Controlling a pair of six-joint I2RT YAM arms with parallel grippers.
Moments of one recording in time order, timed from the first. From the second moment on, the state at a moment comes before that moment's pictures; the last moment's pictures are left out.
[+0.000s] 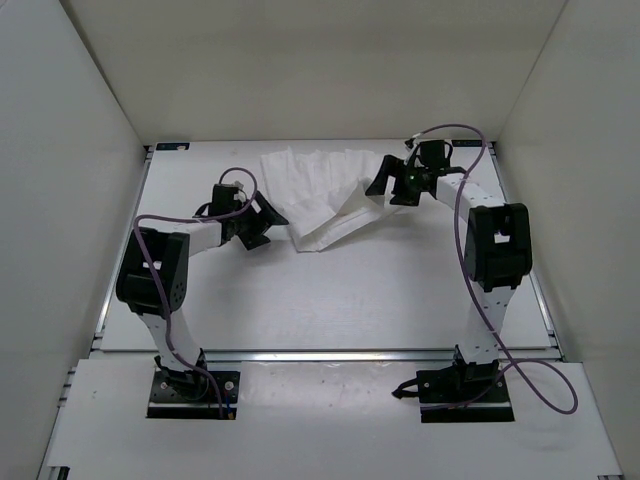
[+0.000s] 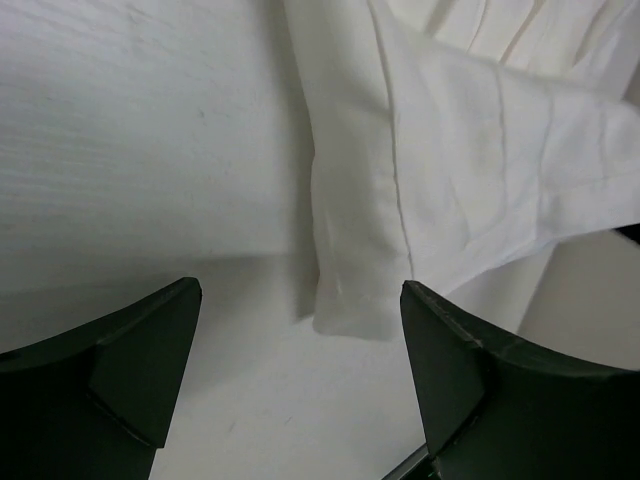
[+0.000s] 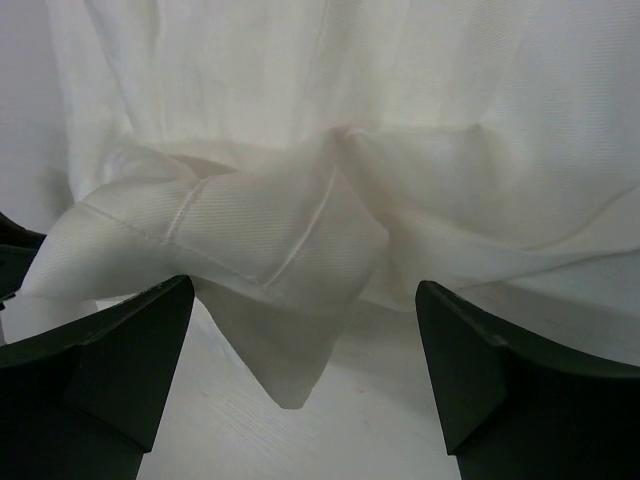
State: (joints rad) left arm -0.20 1.81 1.00 -0.01 0.38 -0.81; right arm 0.12 2.03 1.52 -0.32 -0.51 0.37
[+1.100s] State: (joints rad) left arm -0.30 1.83 0.83 0.33 0.39 -1.09; right arm 0.18 1.85 1.26 -0.21 -0.47 0.39
